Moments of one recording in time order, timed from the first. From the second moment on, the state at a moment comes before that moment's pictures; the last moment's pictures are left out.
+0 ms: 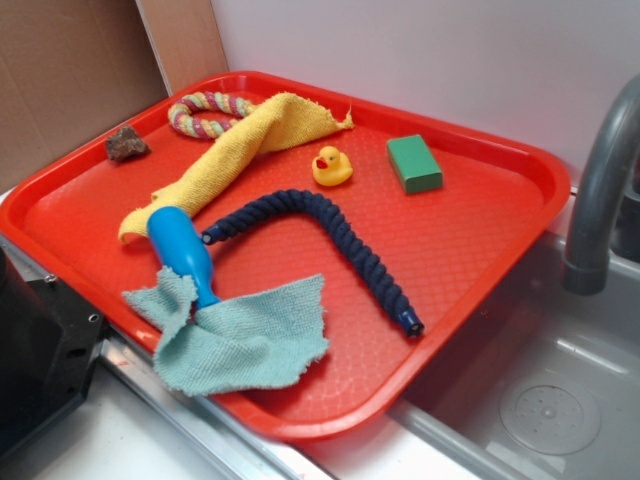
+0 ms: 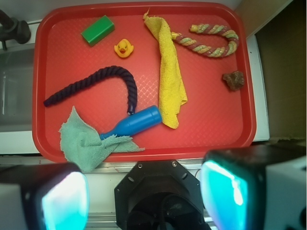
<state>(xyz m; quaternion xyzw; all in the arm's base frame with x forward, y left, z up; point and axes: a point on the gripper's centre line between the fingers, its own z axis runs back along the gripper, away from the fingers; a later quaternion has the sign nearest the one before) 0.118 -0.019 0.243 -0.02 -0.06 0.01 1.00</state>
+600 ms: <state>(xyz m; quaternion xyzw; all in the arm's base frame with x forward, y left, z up) 0.169 -0.042 0.187 -0.01 -0.02 -0.11 0.99</state>
